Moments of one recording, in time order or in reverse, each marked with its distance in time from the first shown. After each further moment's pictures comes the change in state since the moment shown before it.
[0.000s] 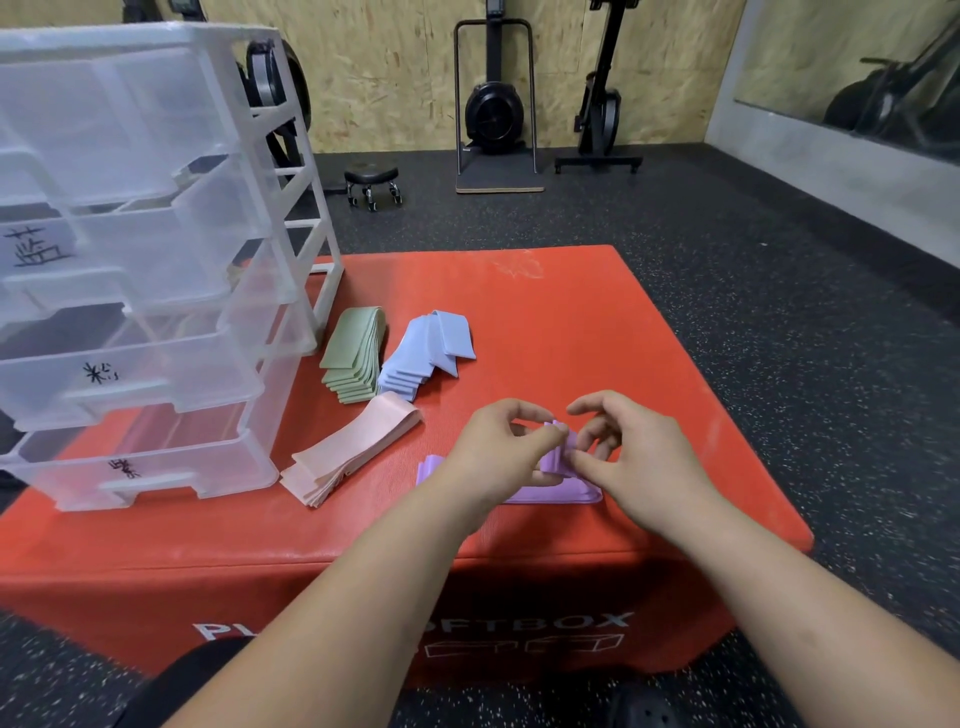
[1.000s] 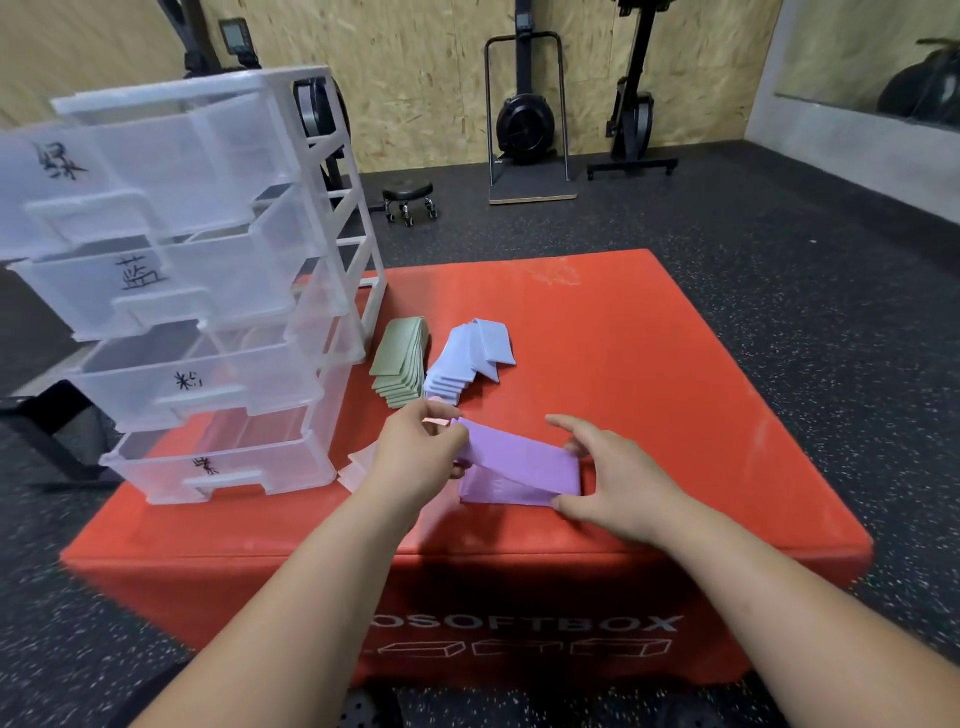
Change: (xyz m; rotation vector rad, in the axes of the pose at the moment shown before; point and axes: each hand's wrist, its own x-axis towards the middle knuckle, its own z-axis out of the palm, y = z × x) left_hand -0.027 -0.007 -0.103 0.184 0.449 0.036; right_hand 0.014 0.016 0.057 -0.164 -0.268 -0.073
